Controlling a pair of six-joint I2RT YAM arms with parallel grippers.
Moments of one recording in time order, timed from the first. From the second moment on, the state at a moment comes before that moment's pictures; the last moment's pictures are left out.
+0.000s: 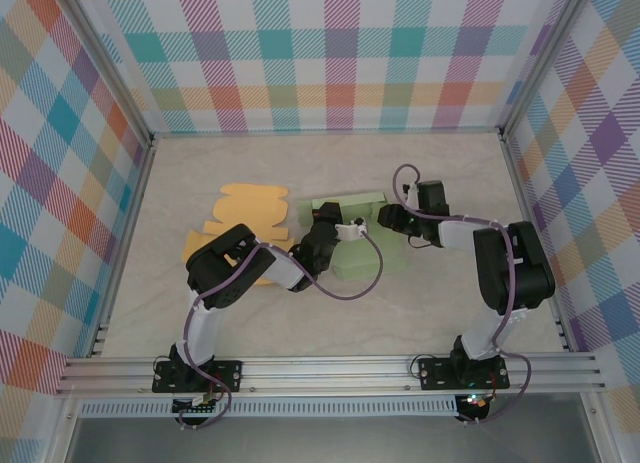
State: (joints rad) left arm -0.85 2.08 0.92 1.04 -0.61 1.31; right arm 0.21 1.73 0.83 0.10 -0.39 0.46
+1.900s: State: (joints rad) left arm -0.75 1.14 0.87 0.02 -0.53 -0.24; right arm 0.28 1.37 0.73 -0.05 -0.10 0.33
